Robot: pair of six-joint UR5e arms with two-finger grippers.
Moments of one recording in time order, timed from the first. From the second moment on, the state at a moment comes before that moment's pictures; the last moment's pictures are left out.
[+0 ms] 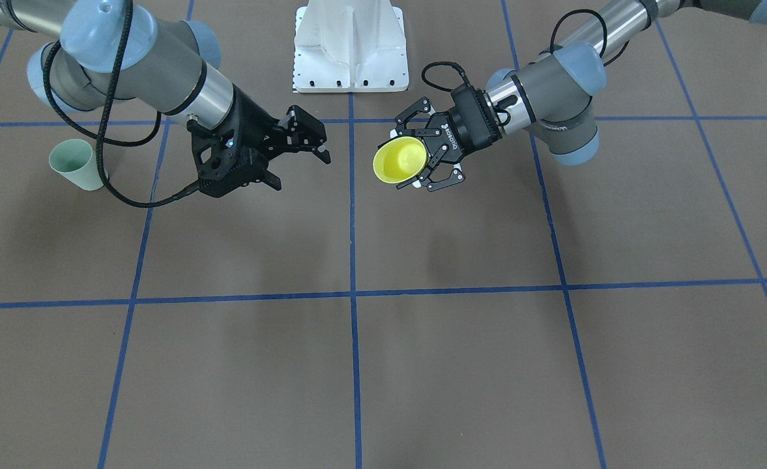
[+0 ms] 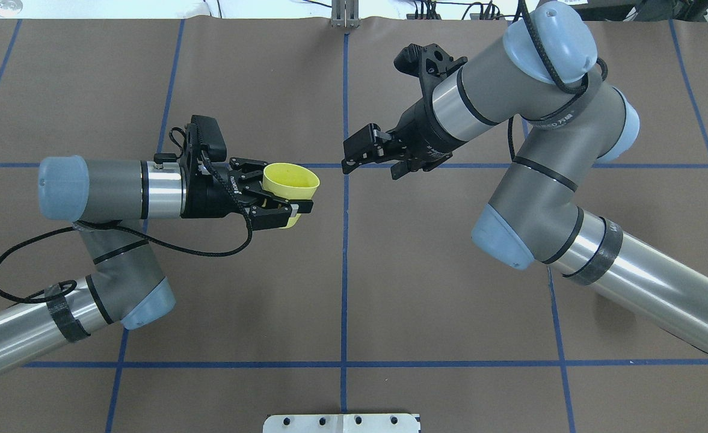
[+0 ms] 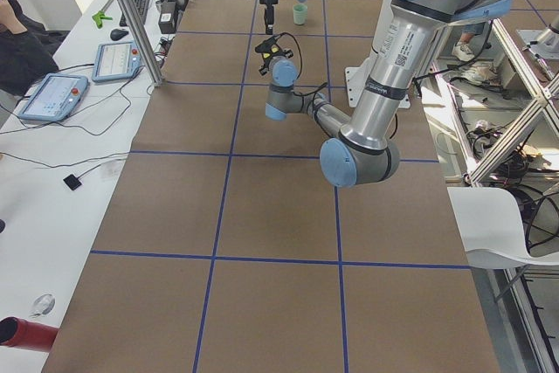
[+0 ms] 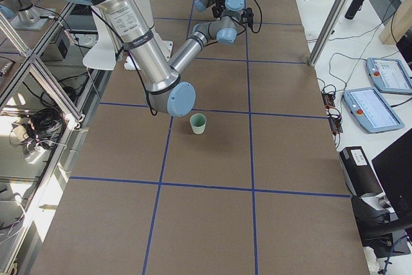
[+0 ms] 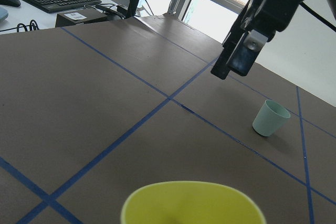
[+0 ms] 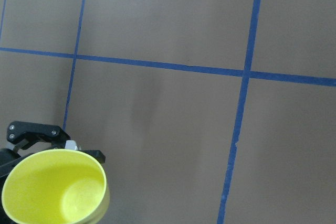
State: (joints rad) left arm -0.61 -2.04 -1.49 -3.07 -1.94 -0.71; right arm 0.73 -0.94 1.71 -1.07 2.28 1.22
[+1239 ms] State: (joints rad) left arm -0.57 -2.06 -1.49 -3.12 -1.94 -0.71; right arm 0.67 -0.88 1.66 -1.07 2.27 1.37
